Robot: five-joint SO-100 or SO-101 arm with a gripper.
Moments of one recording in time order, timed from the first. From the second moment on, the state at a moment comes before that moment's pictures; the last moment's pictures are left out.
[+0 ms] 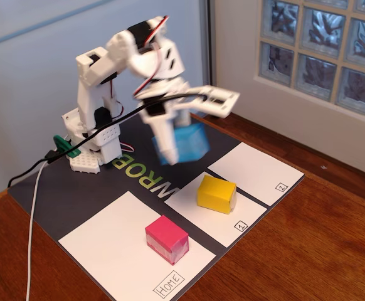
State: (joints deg) arm -4.4 76.7 37.6 101.2 69.3
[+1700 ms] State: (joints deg) arm -35.3 53.5 41.8 99.9 107.1
